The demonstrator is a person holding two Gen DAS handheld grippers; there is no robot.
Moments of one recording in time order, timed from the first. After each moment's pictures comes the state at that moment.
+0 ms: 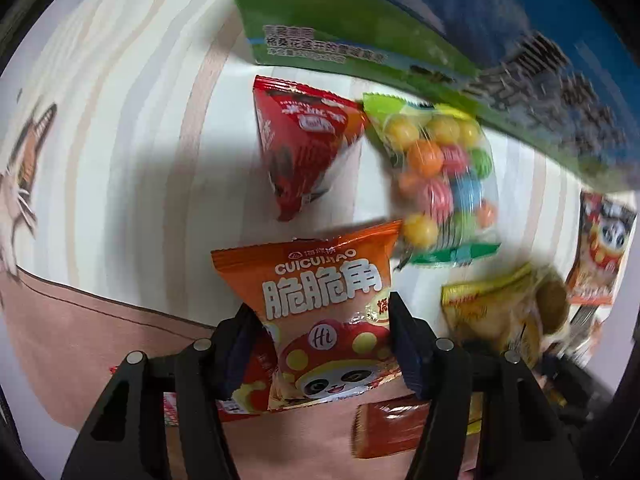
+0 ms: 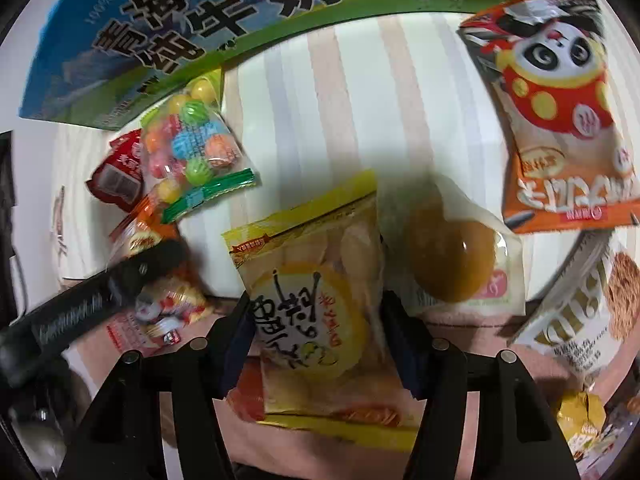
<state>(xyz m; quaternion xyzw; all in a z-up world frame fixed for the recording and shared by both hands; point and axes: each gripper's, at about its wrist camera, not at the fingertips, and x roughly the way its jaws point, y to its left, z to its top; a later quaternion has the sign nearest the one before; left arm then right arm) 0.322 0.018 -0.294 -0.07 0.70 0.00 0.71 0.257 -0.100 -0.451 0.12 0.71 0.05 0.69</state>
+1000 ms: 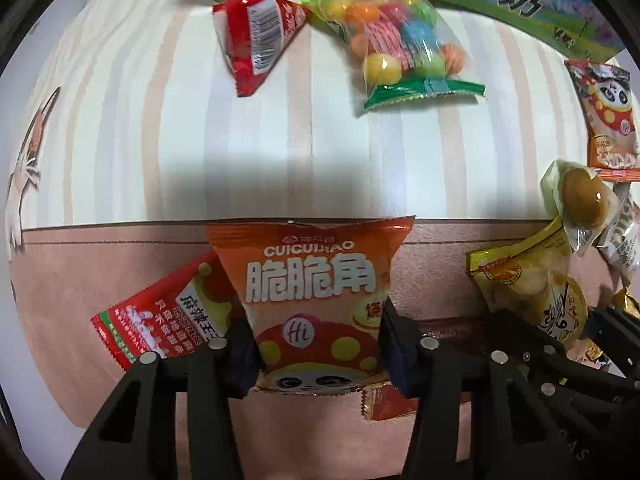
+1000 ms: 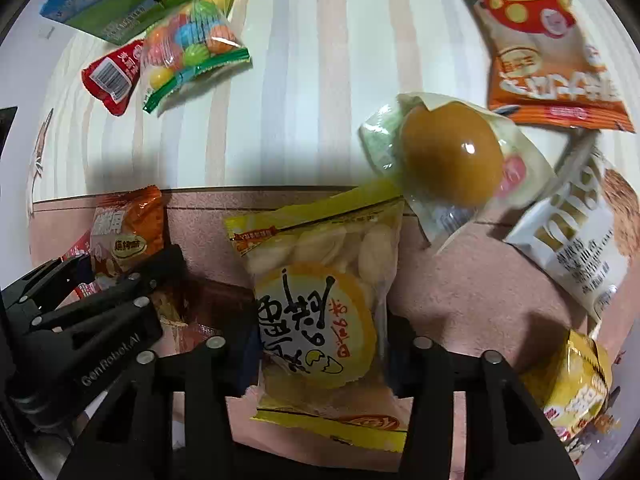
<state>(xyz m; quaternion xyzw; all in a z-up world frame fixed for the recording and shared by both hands) 0.238 -0.026 -0.306 0.01 0.70 -0.02 0.71 0.190 -0.074 -0.472 0.07 0.72 0.06 0.69</state>
